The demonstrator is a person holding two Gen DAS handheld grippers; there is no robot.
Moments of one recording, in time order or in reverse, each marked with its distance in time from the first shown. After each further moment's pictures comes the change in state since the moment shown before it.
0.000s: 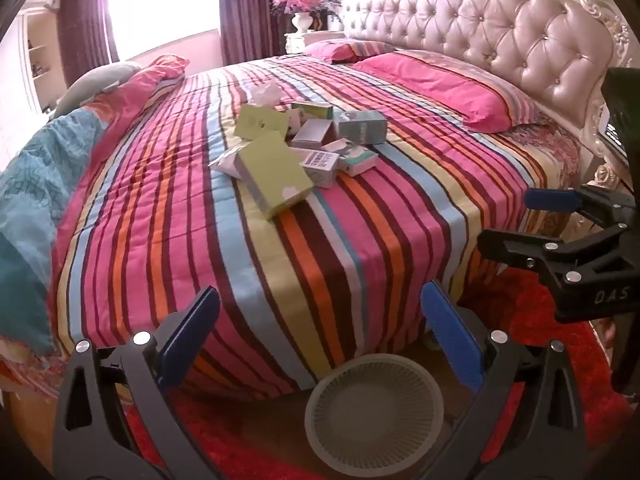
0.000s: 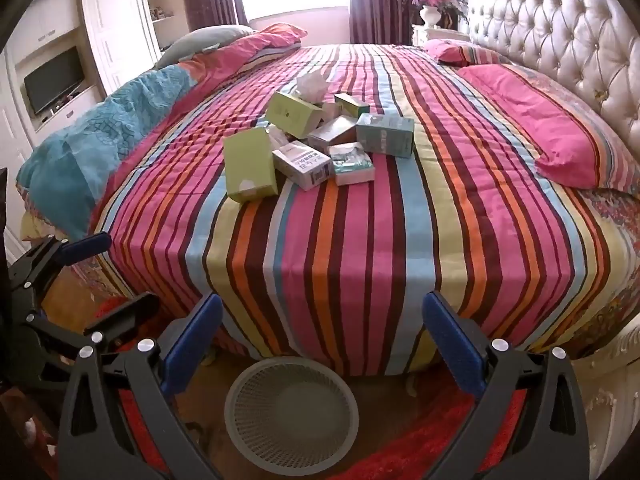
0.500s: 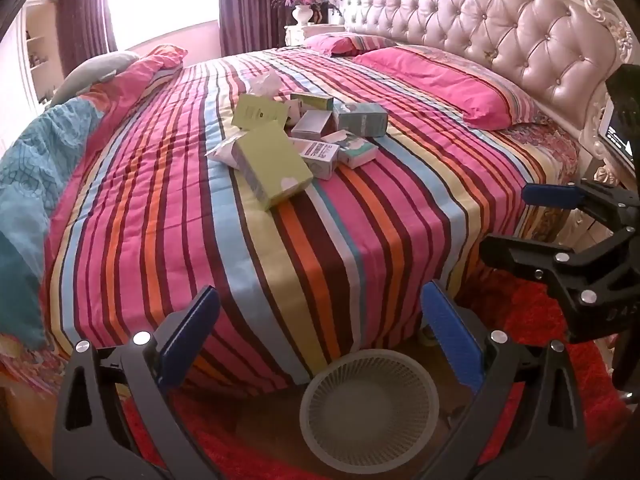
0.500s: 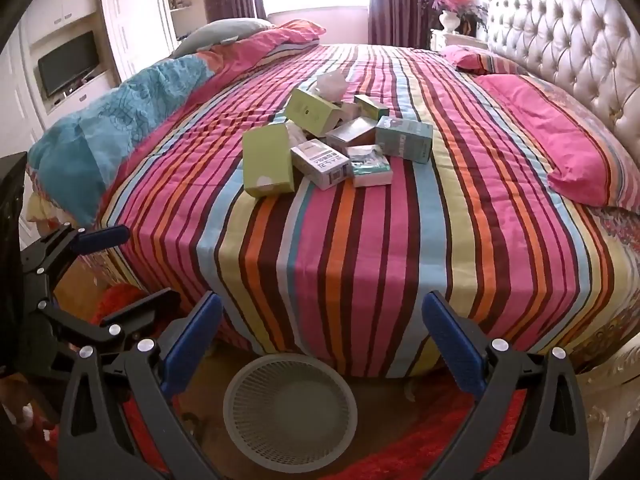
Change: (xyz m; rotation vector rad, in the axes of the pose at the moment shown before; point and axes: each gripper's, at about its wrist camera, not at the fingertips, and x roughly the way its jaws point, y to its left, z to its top) left arm 0.006 0.007 -0.003 -0.011 0.028 -0.012; right arm 0.001 0.009 0.000 -0.054 0.019 0.019
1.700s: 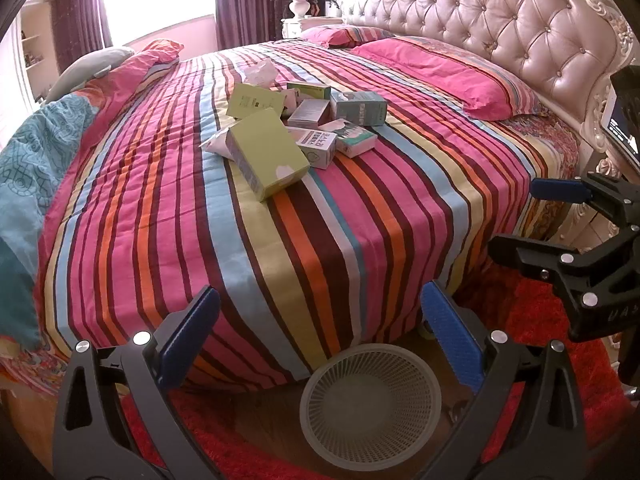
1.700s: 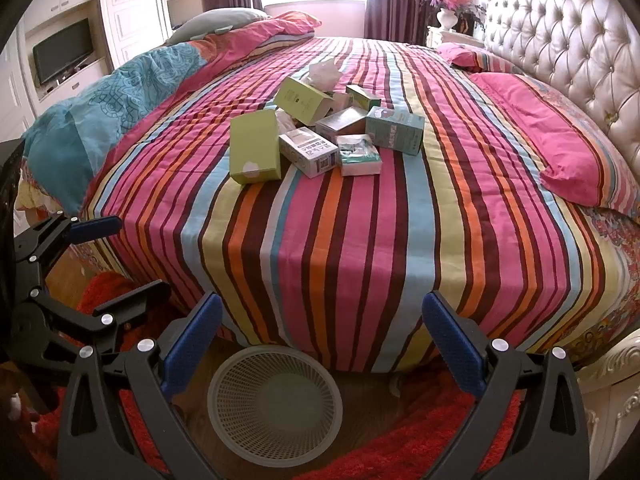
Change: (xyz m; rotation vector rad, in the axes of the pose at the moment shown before) left arm 0.010 -0.003 -0.002 0.007 0.023 -0.001; right arm 0.005 -0.003 -0.006 -0.022 0.025 -0.038
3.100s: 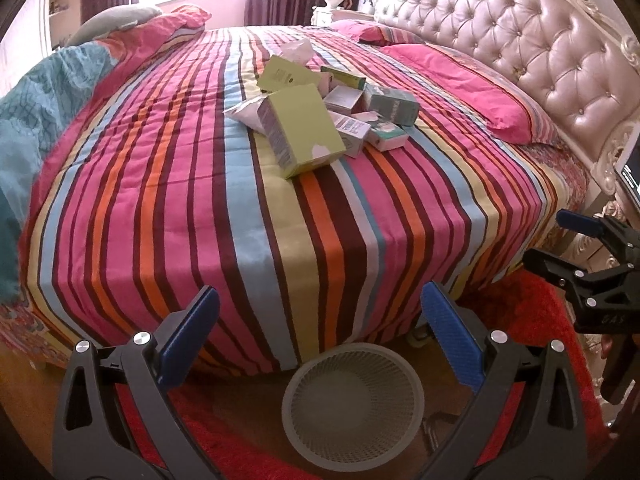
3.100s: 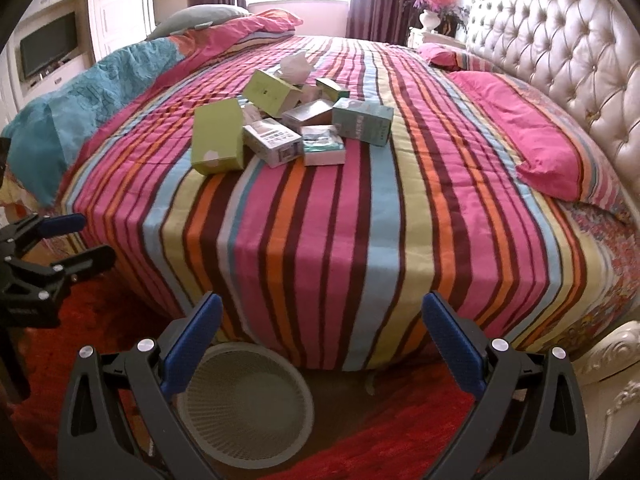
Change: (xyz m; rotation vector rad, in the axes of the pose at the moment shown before) left arm 0.016 0.036 -0.009 -0.160 0.040 -0.029; right arm 0.010 -0.020 -0.009 -0.012 -0.004 -0.092
